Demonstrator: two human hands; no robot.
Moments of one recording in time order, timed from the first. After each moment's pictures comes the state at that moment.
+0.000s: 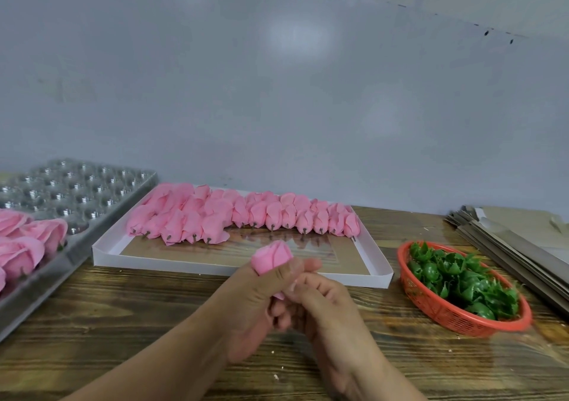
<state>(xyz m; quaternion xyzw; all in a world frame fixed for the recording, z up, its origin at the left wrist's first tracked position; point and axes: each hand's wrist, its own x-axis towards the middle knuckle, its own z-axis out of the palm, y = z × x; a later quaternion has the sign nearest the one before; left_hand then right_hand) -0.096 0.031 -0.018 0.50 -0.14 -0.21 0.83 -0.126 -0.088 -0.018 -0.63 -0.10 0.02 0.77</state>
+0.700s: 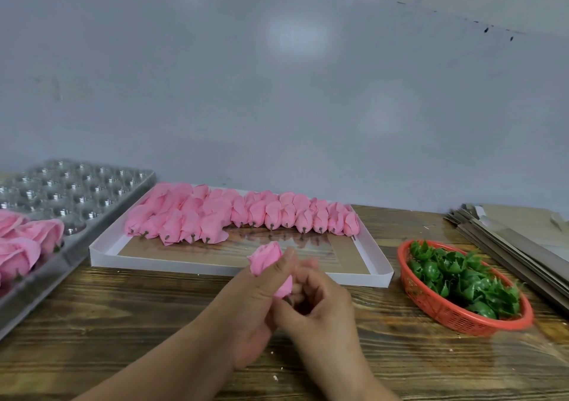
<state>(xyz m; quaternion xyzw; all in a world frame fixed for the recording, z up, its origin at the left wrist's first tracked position) -0.099 0.022 -0.017 0.42 -0.07 -0.22 0.88 -0.128 -0.082 -0.023 -0.73 -0.13 -0.15 0.65</state>
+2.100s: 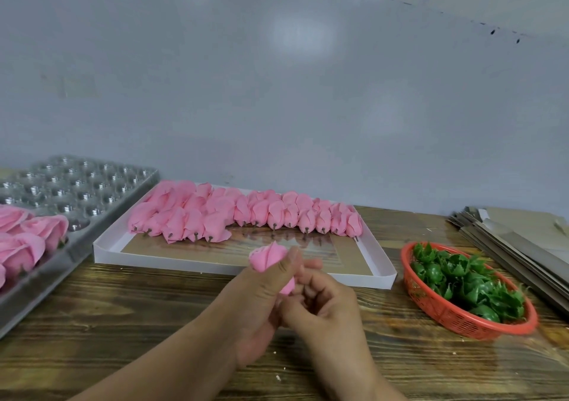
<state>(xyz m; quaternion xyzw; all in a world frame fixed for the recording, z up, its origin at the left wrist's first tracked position) -0.101 0.022 -0.014 0.45 -0.08 -0.21 0.86 -0.129 -0.080 -0.023 -0.69 -0.15 -0.13 0.70</state>
